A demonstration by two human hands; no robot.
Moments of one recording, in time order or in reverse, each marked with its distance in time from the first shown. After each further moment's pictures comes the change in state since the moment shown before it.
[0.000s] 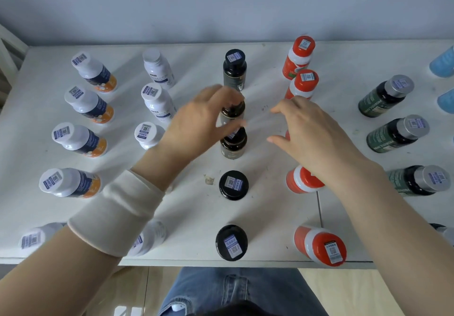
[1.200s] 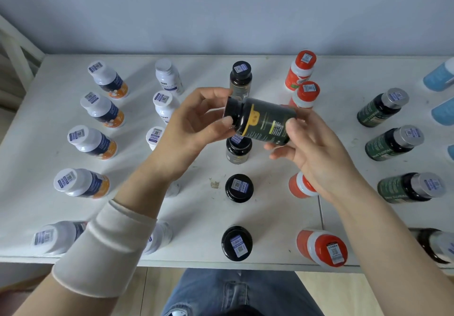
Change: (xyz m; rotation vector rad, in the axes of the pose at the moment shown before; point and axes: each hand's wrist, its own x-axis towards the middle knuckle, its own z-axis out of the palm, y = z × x) left_hand -0.031 0.029 -0.035 -1.148 0.043 -0.252; right_hand -0.027 -0.005 0.014 1.590 0.073 0.029
